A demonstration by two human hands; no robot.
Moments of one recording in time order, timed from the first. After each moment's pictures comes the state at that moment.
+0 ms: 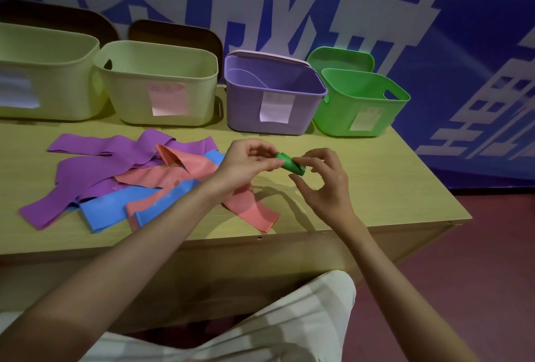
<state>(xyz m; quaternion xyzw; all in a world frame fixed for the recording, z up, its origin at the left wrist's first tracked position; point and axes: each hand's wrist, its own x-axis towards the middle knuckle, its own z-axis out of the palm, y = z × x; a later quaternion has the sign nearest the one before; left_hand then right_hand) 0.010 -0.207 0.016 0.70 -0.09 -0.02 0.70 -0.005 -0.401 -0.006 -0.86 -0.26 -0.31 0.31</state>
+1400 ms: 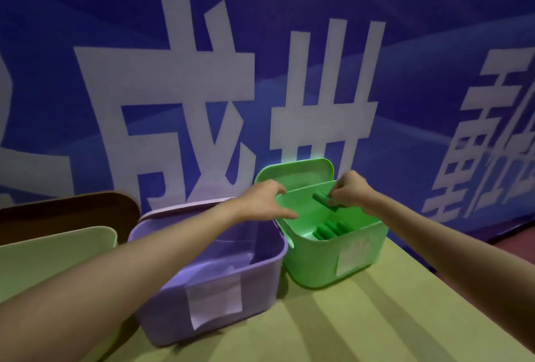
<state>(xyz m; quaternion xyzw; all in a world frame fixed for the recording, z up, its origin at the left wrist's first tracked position) 0.322 -0.338 0.121 0.93 -0.30 -0.05 0.23 0.322 -0.558 0.111 -0.93 0.17 -0.08 0.31</state>
